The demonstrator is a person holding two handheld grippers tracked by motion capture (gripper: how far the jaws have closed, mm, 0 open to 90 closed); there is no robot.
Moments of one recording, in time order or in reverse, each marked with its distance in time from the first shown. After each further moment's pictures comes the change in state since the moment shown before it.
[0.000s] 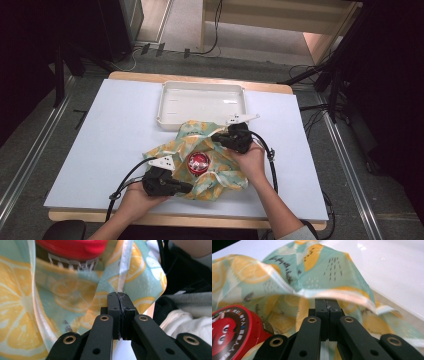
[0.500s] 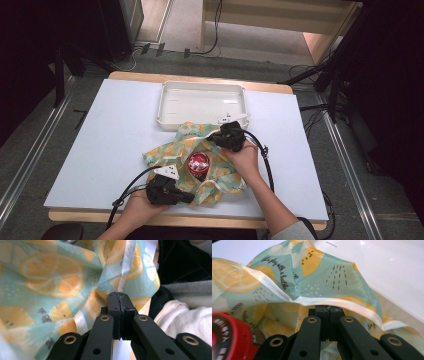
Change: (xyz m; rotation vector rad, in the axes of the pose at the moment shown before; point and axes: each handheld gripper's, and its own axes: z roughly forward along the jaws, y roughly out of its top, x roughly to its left) left arm -0.008 -0.015 0.014 0.054 -0.027 -0.014; right arm 0.002 0.005 0.021 0.029 -0.002 -0.030
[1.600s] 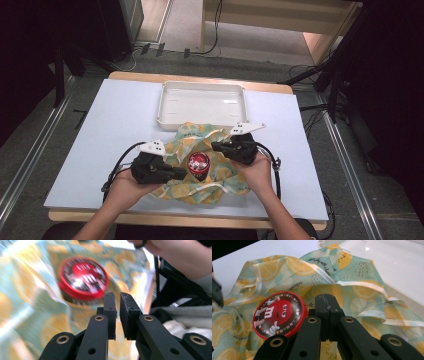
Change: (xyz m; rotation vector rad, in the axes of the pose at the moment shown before) left arm -0.007 0.052 -0.071 -0.126 0.088 0.048; right arm 0.037 -0.011 -0.058 -0.041 0.023 -0.023
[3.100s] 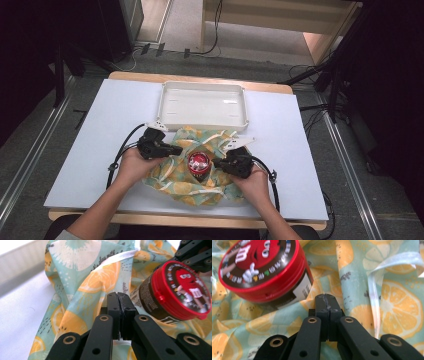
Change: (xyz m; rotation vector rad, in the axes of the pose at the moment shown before) left arm 0.087 0.005 0.031 0.051 0.147 -0.117; right arm 0.005 -0.045 0.023 0.154 -0.020 0.038
